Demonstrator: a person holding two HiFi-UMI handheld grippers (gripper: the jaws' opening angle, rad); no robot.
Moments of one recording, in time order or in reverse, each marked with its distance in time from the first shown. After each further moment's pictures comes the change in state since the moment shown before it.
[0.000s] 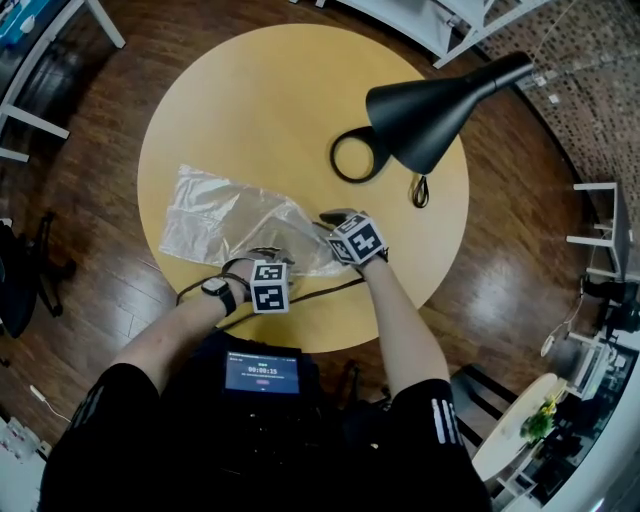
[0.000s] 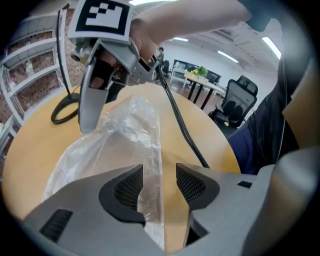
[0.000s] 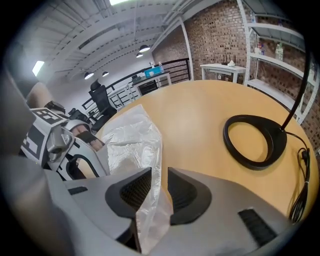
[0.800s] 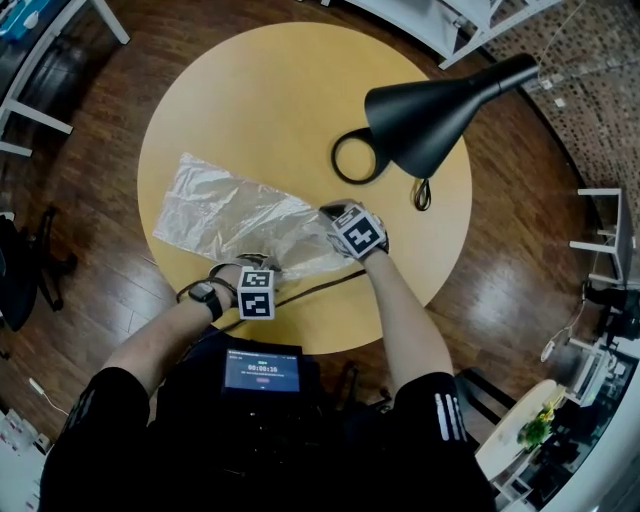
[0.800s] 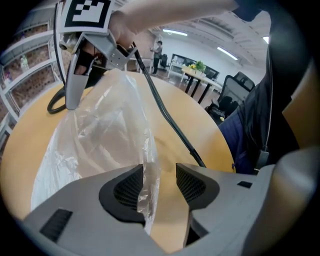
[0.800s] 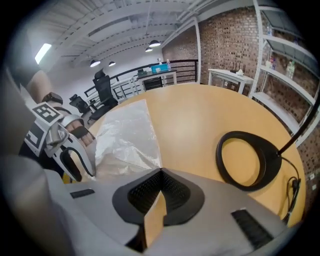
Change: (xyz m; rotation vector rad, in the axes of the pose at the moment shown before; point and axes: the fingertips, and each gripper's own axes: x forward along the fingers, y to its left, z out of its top) left arm -0.003 -0.018 -0.029 0.004 0.059 -0.034; right arm -0.009 -0.017 0.028 -0.133 0.026 -0.057
